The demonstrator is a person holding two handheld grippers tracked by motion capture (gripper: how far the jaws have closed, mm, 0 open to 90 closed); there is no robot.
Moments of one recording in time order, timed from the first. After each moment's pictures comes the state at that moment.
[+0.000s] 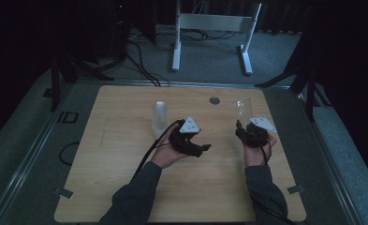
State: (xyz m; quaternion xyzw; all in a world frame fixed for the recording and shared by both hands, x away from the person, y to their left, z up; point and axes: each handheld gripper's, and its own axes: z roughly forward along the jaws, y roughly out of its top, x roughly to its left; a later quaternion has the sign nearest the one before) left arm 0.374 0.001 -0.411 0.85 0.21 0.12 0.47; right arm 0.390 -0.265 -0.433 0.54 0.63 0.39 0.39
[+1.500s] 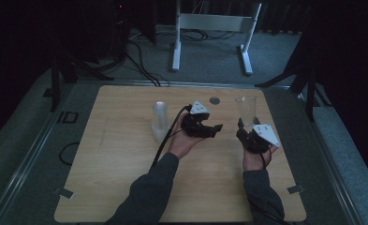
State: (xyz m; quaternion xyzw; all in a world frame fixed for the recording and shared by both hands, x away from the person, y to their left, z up) left arm 0.409 -0.034 -0.388 0.79 0.31 0.11 0.52; right arm 0.364 -0.261 -0.432 0.50 0.58 0.46 0.46
